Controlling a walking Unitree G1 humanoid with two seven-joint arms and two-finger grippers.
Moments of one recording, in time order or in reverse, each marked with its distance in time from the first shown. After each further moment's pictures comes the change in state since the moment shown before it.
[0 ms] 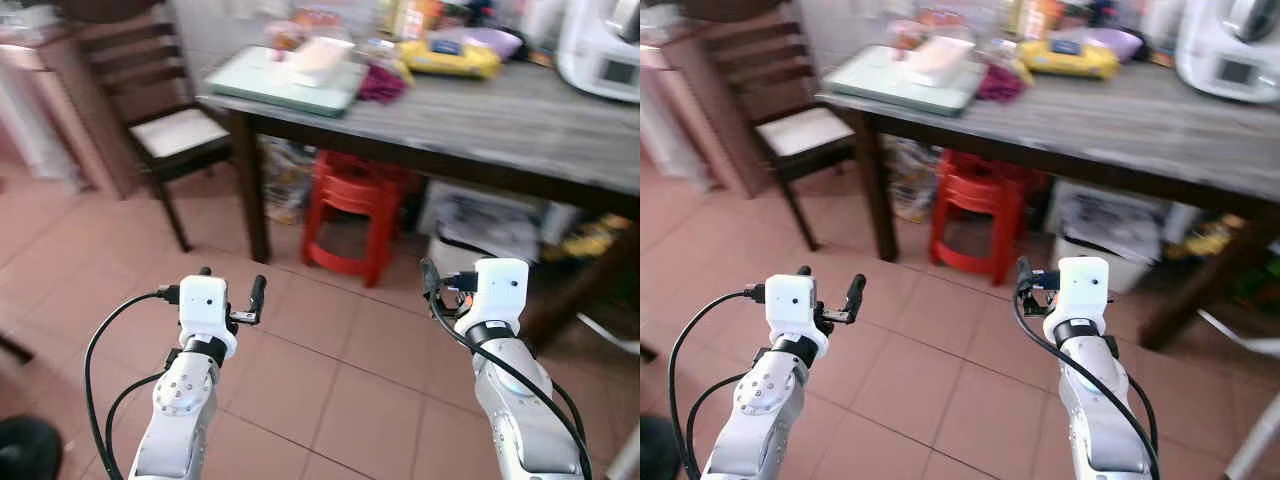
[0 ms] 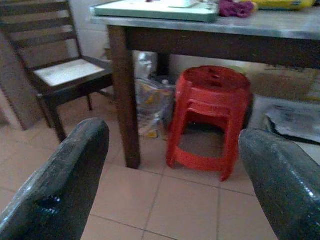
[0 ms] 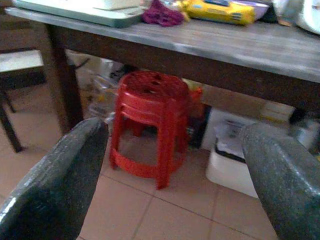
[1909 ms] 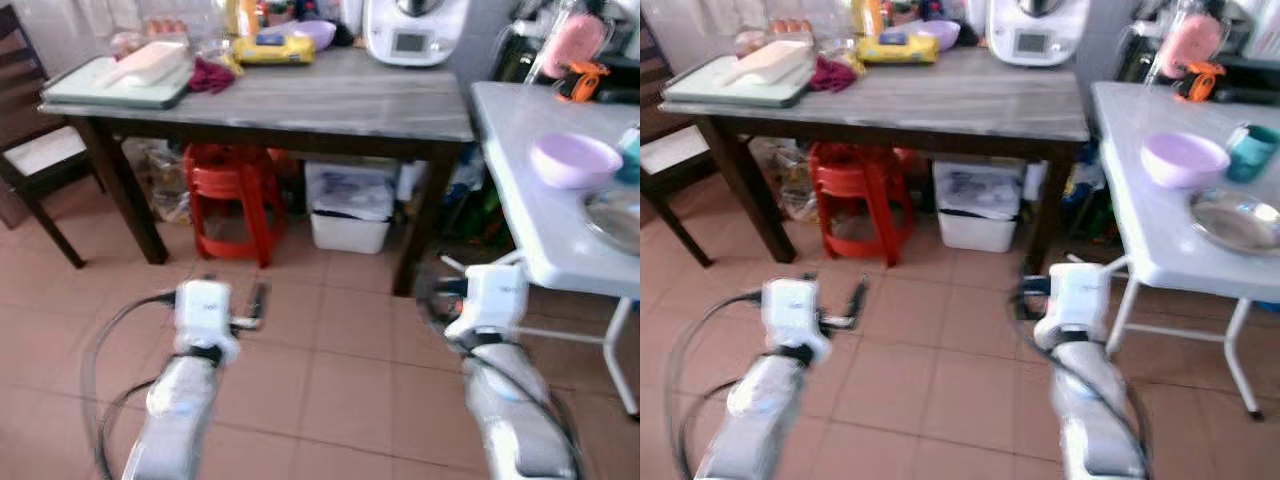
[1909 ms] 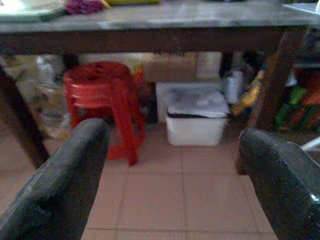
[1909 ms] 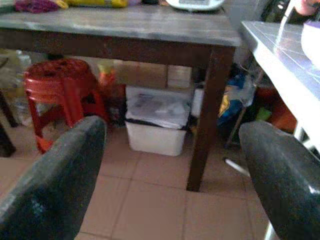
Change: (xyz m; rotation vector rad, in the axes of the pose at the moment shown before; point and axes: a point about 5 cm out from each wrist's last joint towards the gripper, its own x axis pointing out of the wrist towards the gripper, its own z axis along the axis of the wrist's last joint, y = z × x) left arm -0.003 0.004 -0.004 0.002 0.025 -0.008; right arm -0.001 0.009 -0.006 0.019 0.008 0.019
